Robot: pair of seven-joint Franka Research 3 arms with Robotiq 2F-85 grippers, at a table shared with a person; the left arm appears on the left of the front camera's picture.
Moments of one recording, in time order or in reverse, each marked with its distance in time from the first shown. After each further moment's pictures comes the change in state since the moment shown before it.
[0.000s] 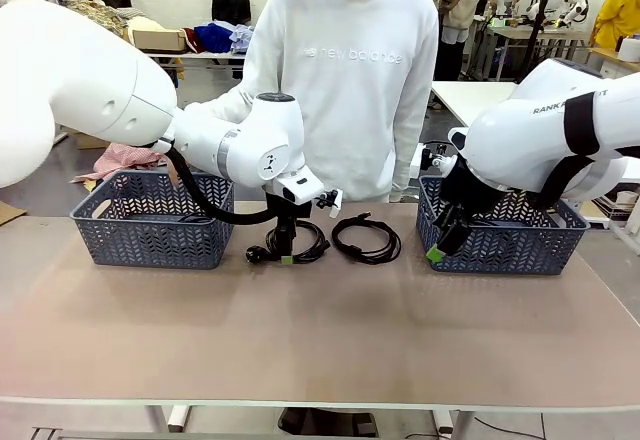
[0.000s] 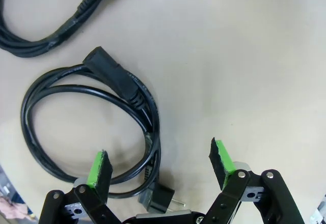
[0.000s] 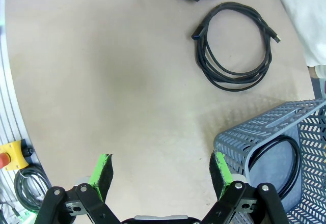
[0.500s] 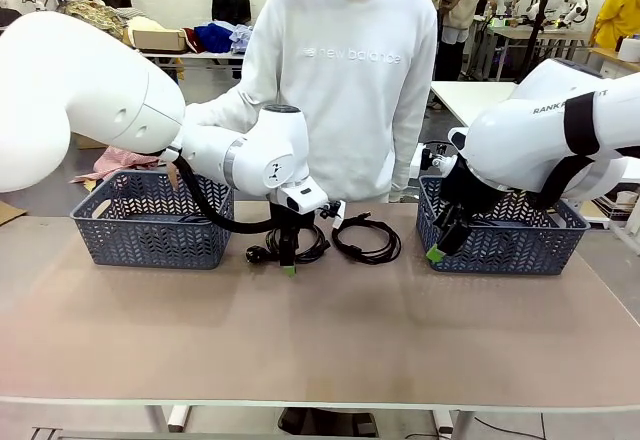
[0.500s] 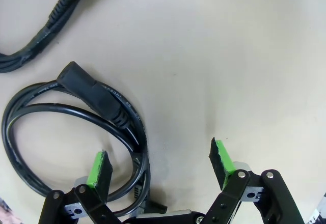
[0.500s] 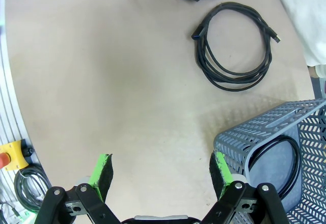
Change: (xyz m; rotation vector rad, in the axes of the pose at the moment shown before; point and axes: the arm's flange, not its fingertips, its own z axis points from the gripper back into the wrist) left arm 0.005 -0.002 -0.020 -0.051 0.008 -0.007; right arm 0.000 0.000 0.000 0.000 0.000 0.000
